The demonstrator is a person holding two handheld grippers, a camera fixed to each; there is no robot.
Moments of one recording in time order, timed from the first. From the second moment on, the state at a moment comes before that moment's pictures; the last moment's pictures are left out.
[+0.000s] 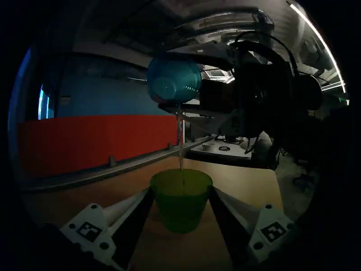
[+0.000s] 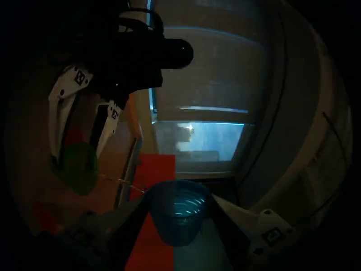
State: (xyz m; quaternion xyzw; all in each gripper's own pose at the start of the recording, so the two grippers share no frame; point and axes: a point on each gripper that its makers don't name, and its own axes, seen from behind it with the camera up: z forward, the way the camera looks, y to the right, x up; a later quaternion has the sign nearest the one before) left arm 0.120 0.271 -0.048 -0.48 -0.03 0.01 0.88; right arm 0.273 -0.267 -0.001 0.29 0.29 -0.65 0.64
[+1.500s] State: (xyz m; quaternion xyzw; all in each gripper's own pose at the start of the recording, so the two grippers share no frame) left arm 0.136 0.256 -0.046 -0.46 -0.02 0.01 0.89; right arm 0.268 -0.252 -0.003 0.35 0.21 -0.45 0.79
